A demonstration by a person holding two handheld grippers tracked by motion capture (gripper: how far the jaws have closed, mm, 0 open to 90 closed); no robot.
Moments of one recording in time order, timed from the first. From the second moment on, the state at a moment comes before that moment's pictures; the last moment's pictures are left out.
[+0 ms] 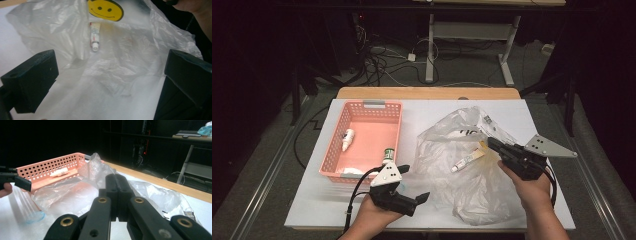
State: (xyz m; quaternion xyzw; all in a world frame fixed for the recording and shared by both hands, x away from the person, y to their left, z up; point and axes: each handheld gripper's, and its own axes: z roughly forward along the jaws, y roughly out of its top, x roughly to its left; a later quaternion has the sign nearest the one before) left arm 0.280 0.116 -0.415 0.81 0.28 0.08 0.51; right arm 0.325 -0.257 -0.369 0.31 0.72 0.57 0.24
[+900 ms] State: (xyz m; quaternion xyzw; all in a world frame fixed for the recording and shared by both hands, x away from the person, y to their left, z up) left arm 0.311 0.185 -0.419 0.78 0.39 0.15 0.48; right arm 0.325 -0.258 -0.369 0.31 0.72 0.57 0.24
